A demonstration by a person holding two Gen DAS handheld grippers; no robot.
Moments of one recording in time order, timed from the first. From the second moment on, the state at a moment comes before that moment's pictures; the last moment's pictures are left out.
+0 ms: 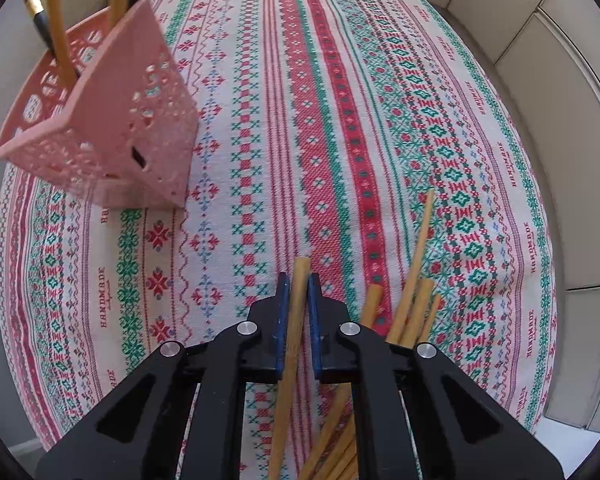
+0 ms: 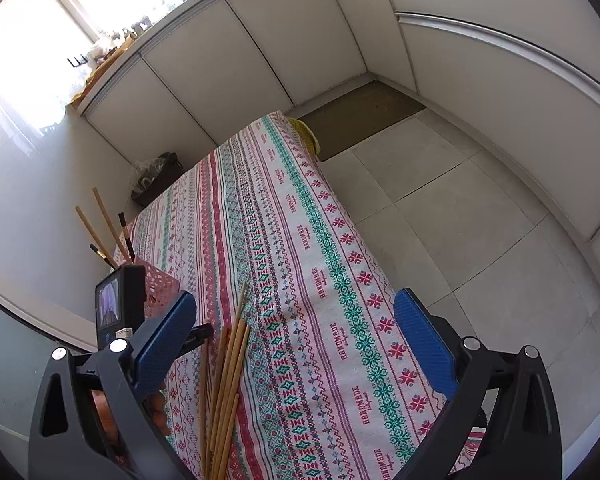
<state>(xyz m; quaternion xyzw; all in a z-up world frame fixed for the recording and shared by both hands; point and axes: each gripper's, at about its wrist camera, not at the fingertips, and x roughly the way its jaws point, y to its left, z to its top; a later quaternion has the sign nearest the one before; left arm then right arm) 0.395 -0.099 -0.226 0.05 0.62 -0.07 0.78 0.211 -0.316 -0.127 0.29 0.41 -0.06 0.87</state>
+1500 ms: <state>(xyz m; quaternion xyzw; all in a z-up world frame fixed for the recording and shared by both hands) 0.315 0.063 -0.102 -0.10 0.51 -0.11 0.85 0.344 -0.173 -0.205 0.25 0.59 0.01 0.76</state>
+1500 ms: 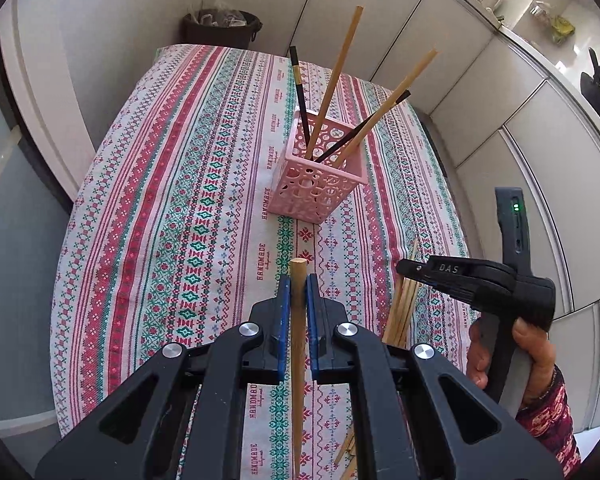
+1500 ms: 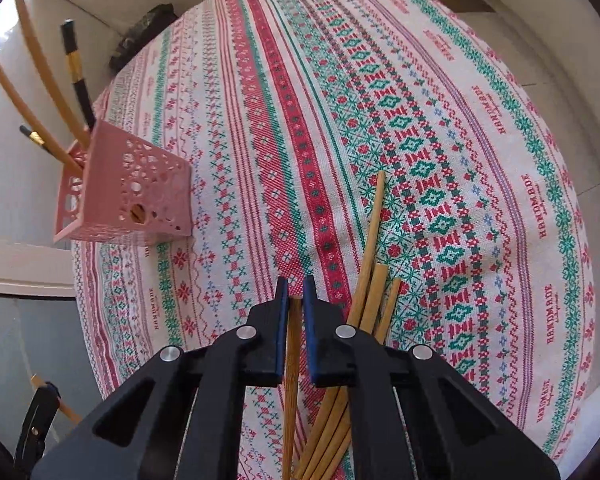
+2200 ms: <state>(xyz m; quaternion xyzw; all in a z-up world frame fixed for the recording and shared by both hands) 0.256 0.046 -0.017 -0.07 0.40 -0.15 0.90 0.177 -0.168 -0.037 0.17 0.35 0.11 0.91</state>
